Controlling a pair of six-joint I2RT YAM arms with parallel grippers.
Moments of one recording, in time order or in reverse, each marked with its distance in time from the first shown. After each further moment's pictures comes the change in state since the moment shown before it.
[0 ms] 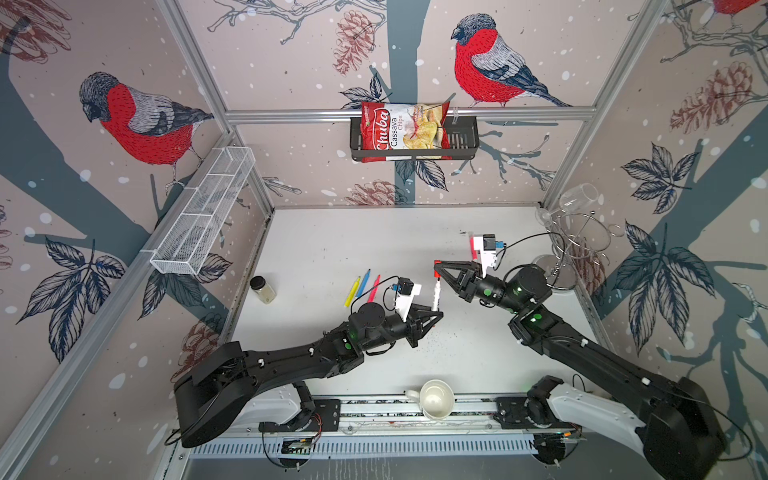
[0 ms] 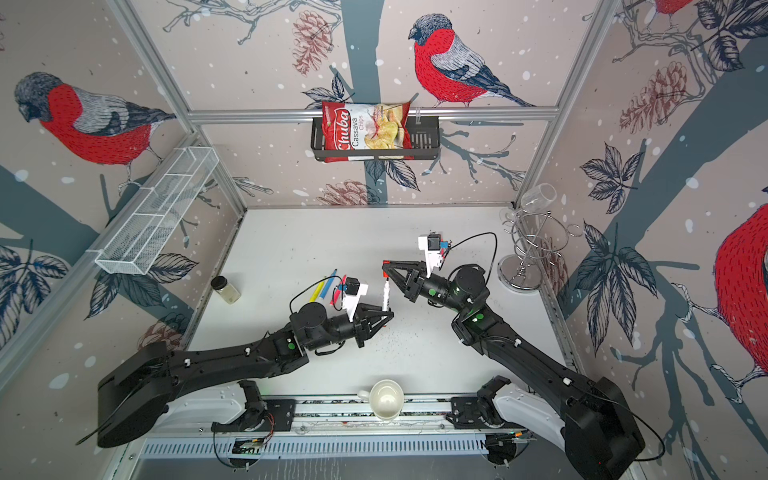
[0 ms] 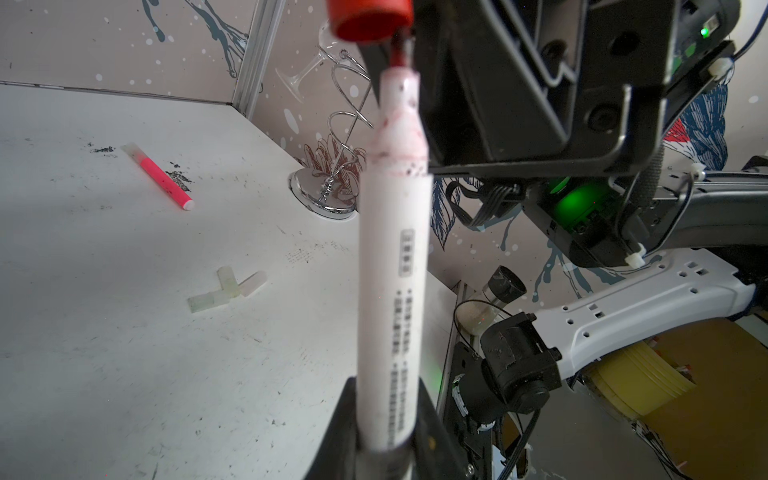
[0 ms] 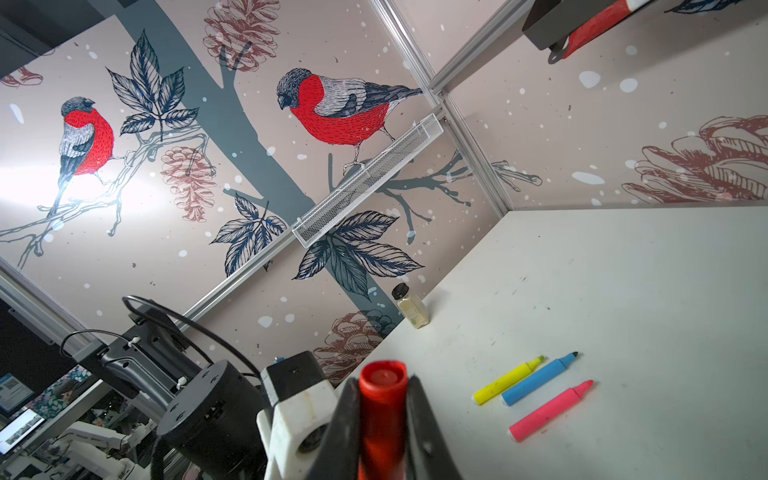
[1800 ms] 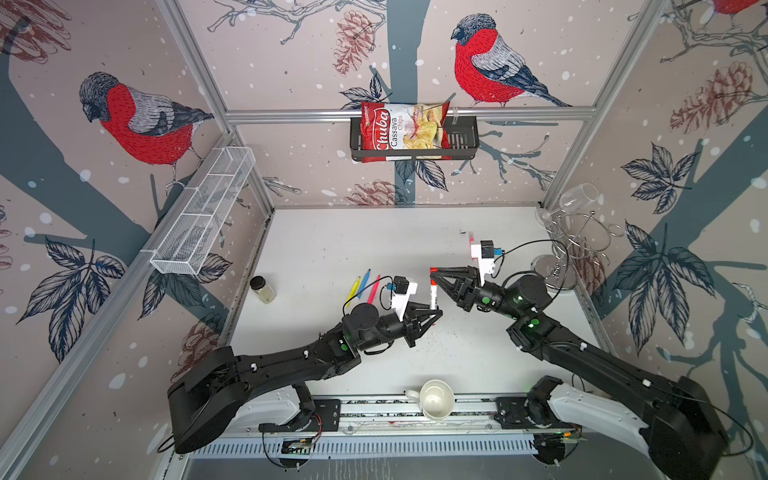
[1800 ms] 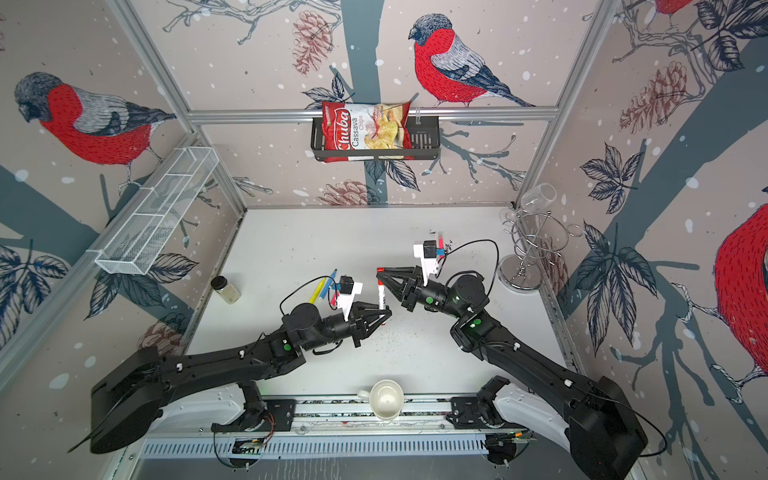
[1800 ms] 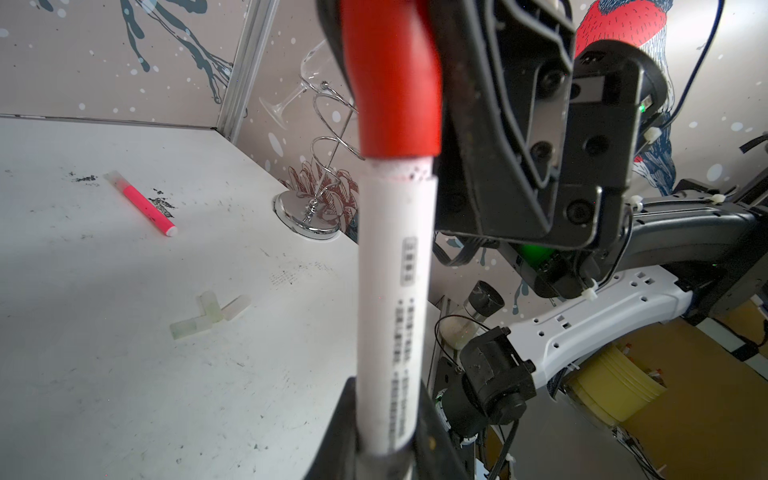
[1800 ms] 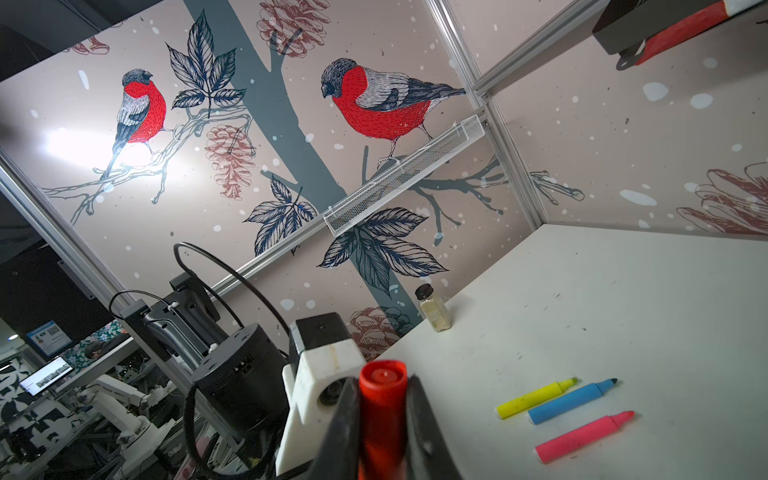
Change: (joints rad) left arm 0.013 -0.045 -0.016 0.054 0.034 -0.023; right arm 0.068 -0.008 -0.035 0.084 -0.018 -0.039
